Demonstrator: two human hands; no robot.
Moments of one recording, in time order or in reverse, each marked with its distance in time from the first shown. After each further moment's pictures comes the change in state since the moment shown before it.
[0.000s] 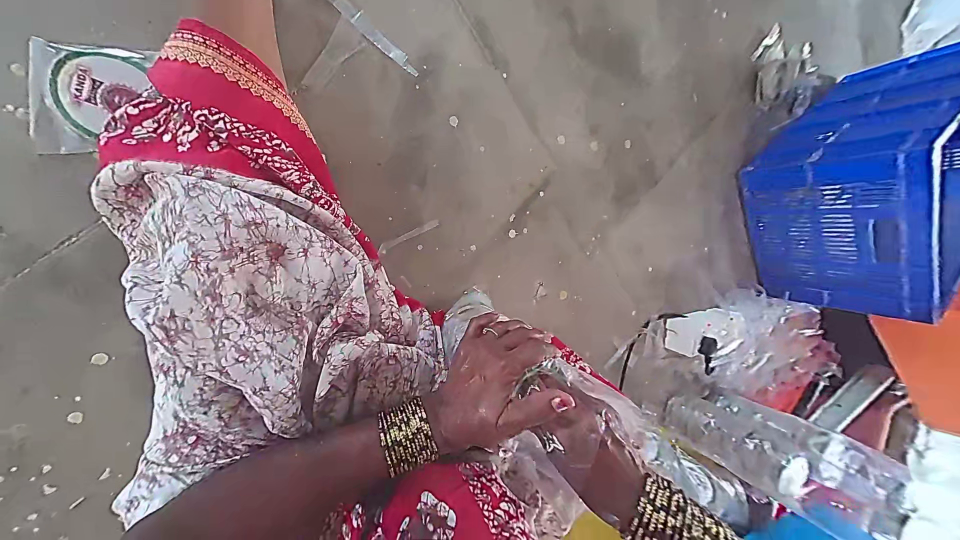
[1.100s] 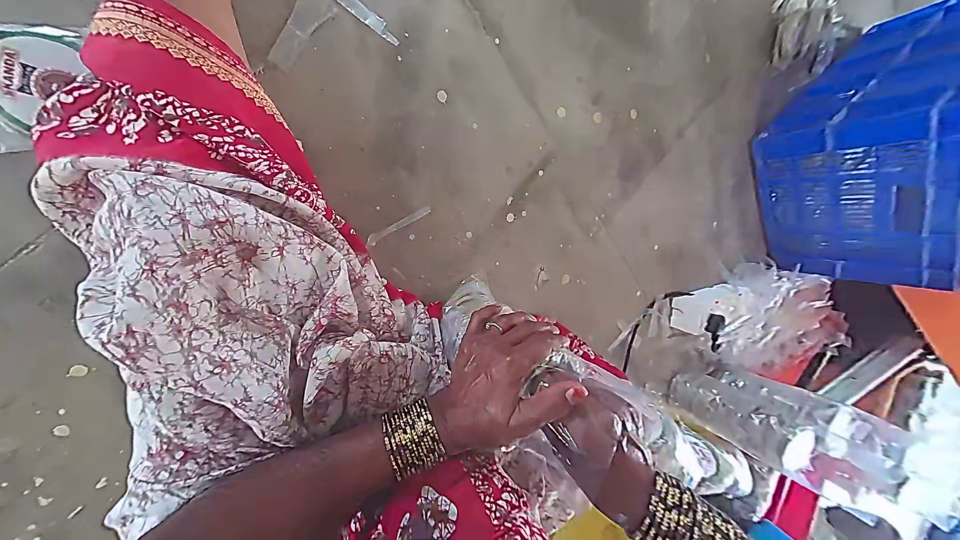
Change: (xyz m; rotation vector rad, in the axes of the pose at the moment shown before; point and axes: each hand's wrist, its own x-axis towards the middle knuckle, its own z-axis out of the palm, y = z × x) left_hand 0.002 0.001 0.012 0.045 0.021 -0.018; right_hand -0.012 0.034 0.031 -0.108 0.334 -0.099
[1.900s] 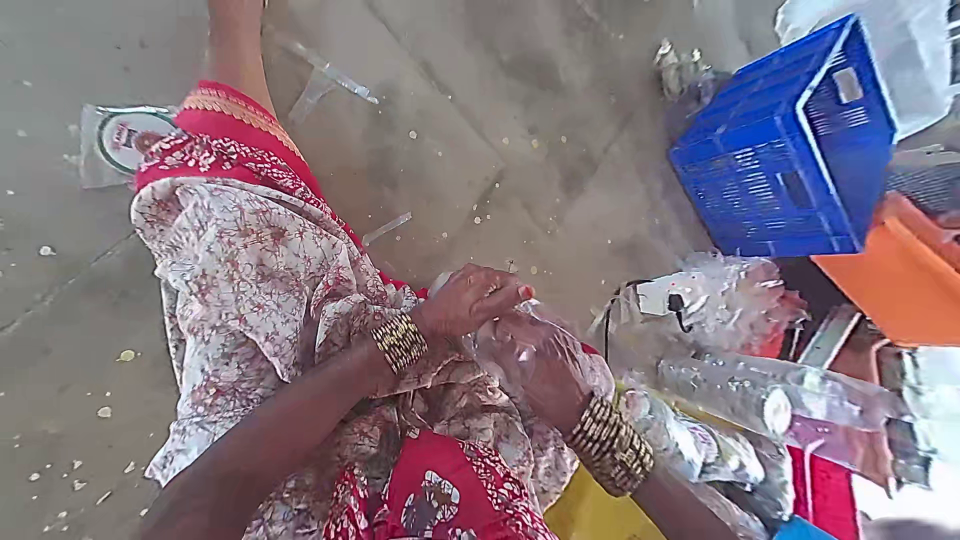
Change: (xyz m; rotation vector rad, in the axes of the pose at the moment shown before) left_hand 0.046 -0.019 -0.028 -0.141 -0.422 0.080; right_hand 0.013 -0.033 -0.011 0.029 0.019 0.041
